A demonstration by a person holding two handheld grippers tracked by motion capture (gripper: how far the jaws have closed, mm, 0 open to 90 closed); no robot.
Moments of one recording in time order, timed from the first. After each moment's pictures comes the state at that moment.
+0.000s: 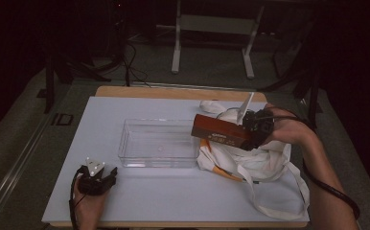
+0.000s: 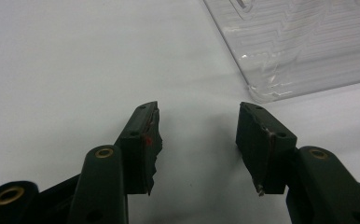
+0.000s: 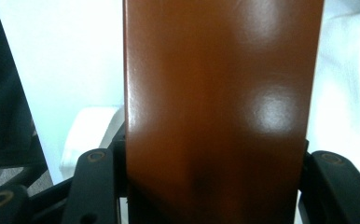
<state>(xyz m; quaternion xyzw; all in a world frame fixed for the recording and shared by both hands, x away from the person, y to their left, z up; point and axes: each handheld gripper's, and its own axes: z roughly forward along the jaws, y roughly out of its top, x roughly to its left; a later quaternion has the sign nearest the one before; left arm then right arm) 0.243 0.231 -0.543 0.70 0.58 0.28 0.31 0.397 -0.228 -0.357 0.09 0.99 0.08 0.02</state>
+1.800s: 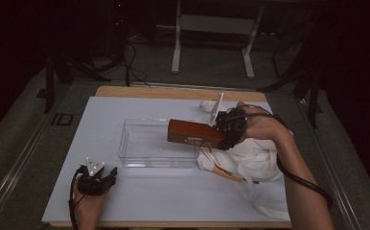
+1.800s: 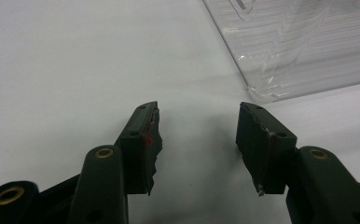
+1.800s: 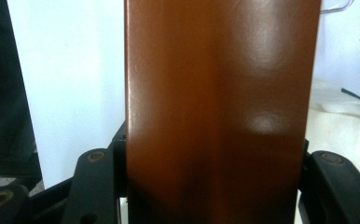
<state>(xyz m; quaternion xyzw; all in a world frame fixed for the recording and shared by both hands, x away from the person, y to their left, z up) 0.243 0.232 -0.543 0.70 0.58 0.27 0.32 0.400 -0.159 -0.364 0.03 1.00 0.08 0.01</state>
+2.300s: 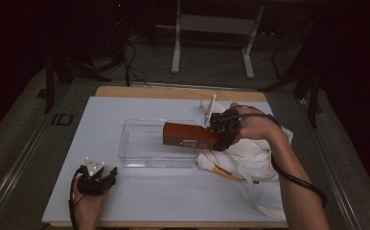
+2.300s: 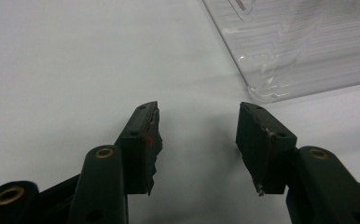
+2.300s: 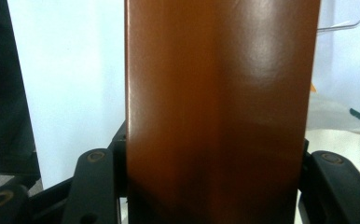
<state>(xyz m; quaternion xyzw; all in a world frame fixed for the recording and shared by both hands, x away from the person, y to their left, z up) 0.243 0.232 -0.543 0.70 0.58 0.27 0.32 0.399 -0.143 -0.369 0.02 1.00 0.07 0.00</state>
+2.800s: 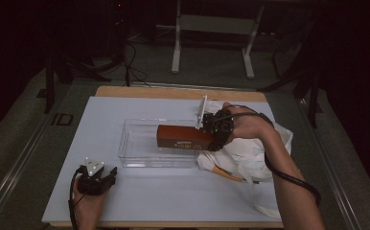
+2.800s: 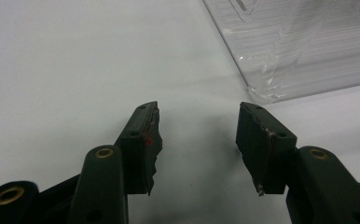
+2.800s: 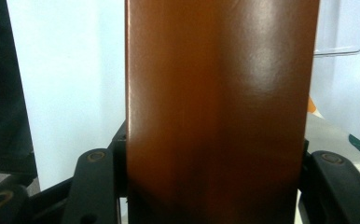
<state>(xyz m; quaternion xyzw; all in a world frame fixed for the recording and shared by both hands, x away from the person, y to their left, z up) 0.243 0.233 -0.543 0.70 0.58 0.27 0.32 0.399 -0.124 -0.371 0.01 1.00 0.05 0.00</state>
